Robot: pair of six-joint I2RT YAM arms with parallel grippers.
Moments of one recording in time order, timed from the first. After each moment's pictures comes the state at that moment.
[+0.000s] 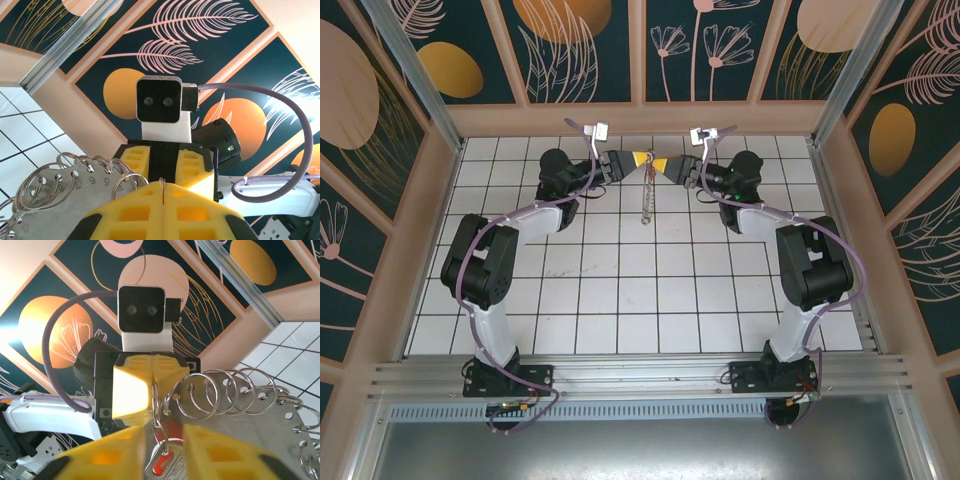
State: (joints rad) left arm -0.39 1.89 1.19 1.05 0.93 -1.13; right arm 0.31 1.80 1.06 1.08 -1.04 1.04
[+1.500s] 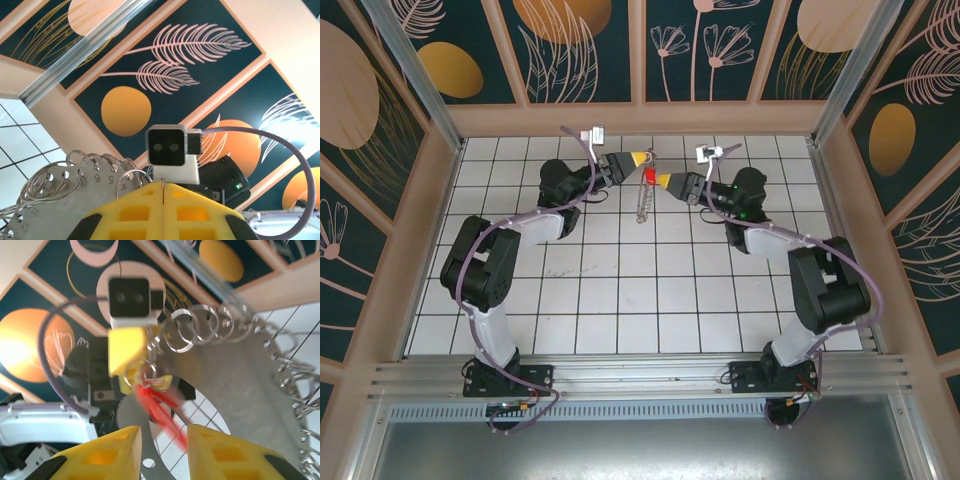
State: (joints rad) left arm -0.41 1.88 1.10 1.19 0.80 -1.22; right arm 0.32 1.58 0.85 0.93 -0.89 0.97
